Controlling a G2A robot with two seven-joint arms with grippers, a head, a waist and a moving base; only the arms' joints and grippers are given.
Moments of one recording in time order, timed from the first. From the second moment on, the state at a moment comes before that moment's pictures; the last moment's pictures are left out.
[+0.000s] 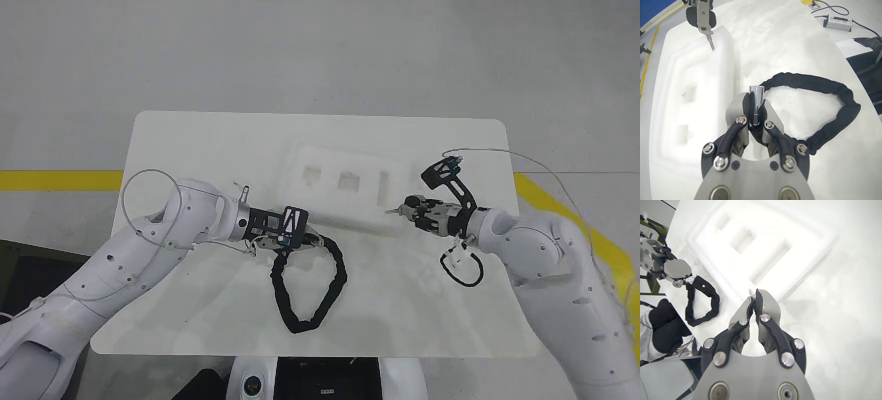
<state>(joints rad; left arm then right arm) 0.67 -0.84 -0.61 -1.52 1.52 -0.99 0.24 -1.17 -0.97 1.32 -1.83 -0.58 -0.22 0.98</state>
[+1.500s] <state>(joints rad) 0.82 -0.86 -0.71 -1.48 1.58 -0.77 0.50 -1.45 -0.98 1.34 -2.04 -0.33 -0.35 0.64</state>
